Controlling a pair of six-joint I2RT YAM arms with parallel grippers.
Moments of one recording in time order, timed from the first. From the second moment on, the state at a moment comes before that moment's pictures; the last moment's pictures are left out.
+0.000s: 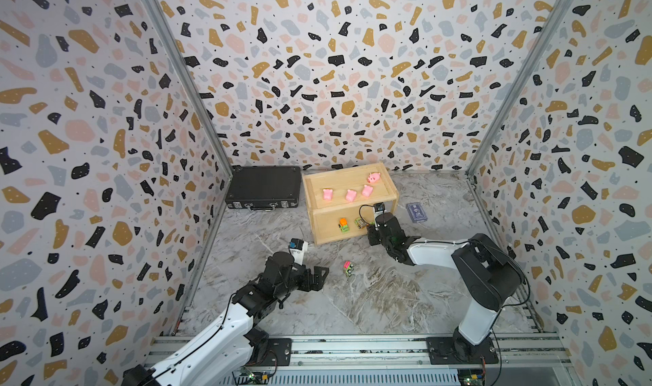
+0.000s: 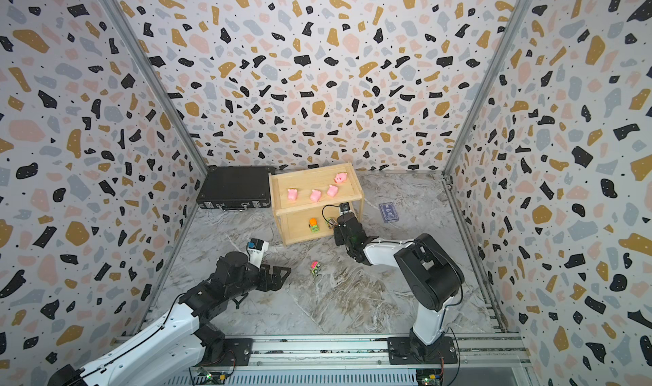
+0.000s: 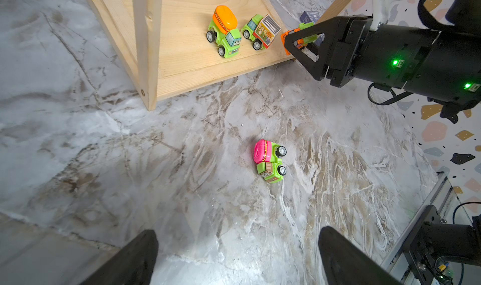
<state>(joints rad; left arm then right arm) -0.54 0.76 0.35 -0.22 0.19 -0.46 0.65 1.78 0.89 0.26 0.27 0.24</state>
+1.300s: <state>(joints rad) -0.54 0.76 0.35 -0.22 0.19 -0.46 0.65 1.85 0.97 0.19 0.28 0.27</state>
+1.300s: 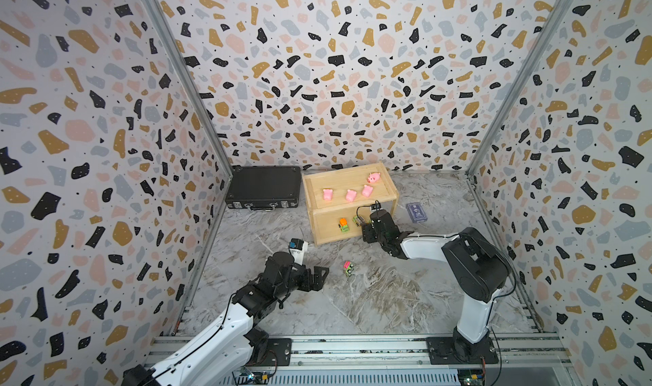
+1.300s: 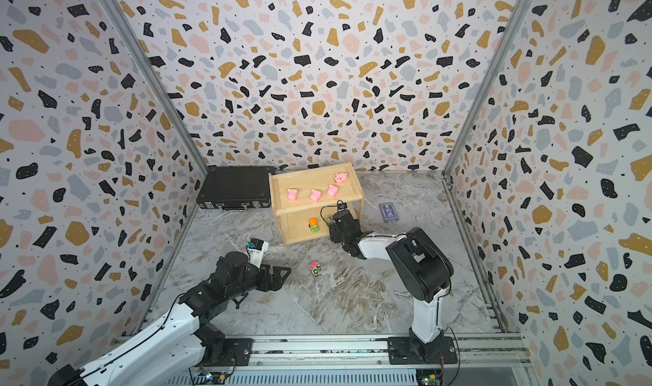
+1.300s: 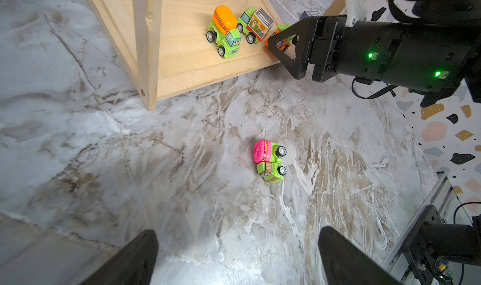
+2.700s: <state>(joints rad) -0.57 0.94 0.35 -0.07 0.30 -0.47 0.65 1.49 0.67 0.12 -0.12 0.12</state>
